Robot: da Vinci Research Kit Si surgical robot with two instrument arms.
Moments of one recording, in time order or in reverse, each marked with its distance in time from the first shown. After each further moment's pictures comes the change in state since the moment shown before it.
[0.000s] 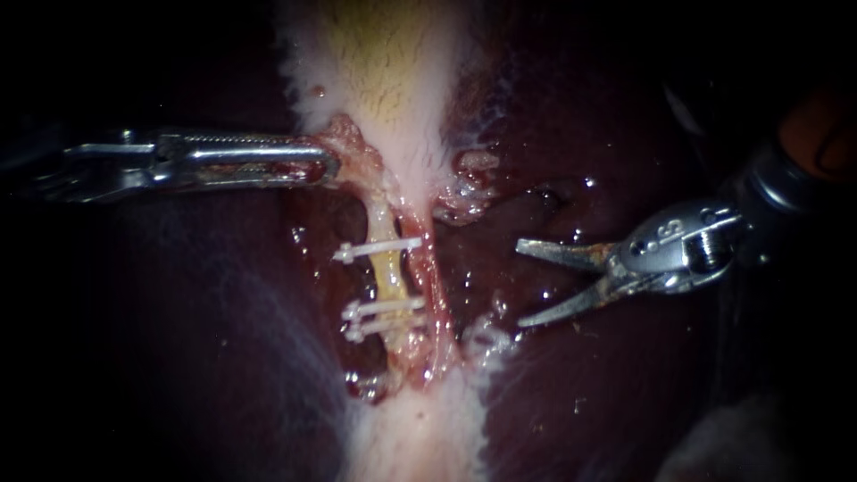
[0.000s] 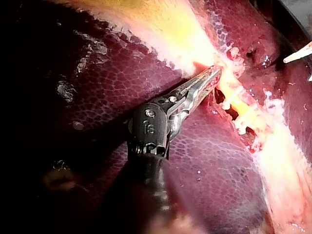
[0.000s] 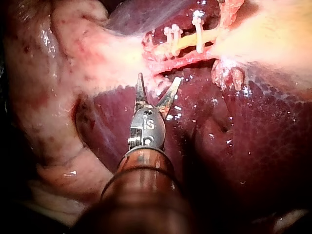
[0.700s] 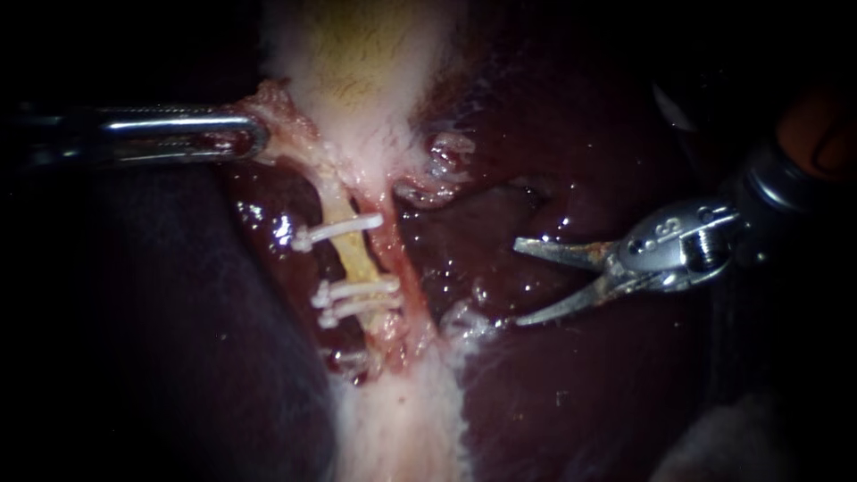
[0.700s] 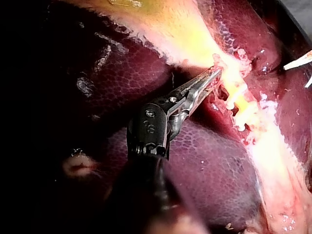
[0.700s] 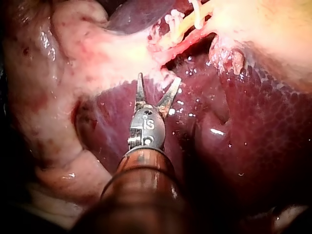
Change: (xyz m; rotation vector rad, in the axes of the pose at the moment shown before) right arm 0.001 0.000 0.001 0.014 0.000 -0.002; left arm 0.004 0.003 -0.008 -0.012 0.031 -0.027
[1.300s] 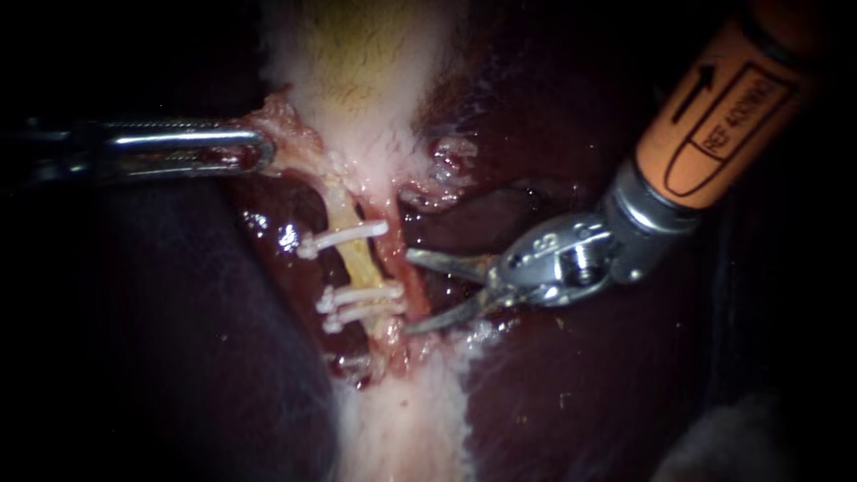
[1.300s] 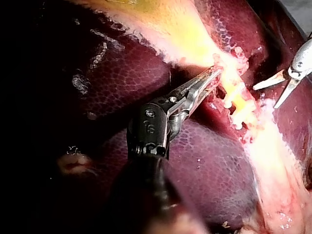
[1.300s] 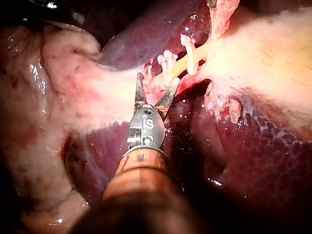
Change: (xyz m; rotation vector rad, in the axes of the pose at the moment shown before) right arm 0.003 -0.001 0.010 0.117 0.010 -0.011; left arm -0.001 0.001 0.001 0.006 0.003 0.005
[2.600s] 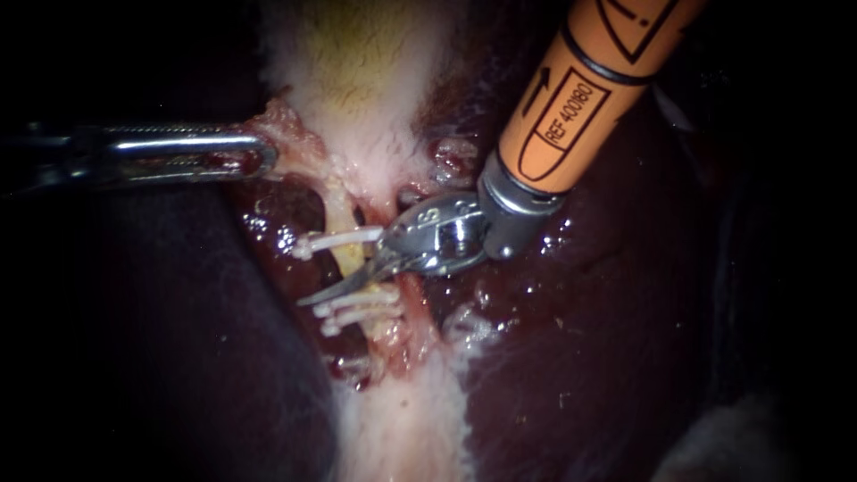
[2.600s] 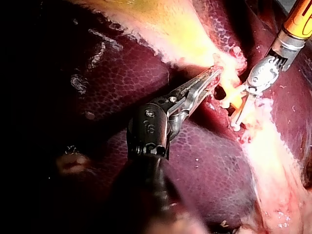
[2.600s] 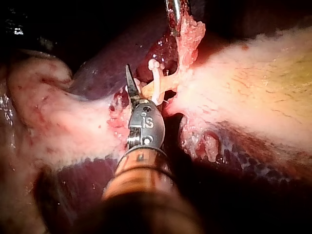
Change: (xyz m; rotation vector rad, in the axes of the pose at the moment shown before) right arm 0.002 0.003 0.009 0.194 0.163 0.047; left arm 0.000 0.000 0.000 -0.003 -0.001 0.001
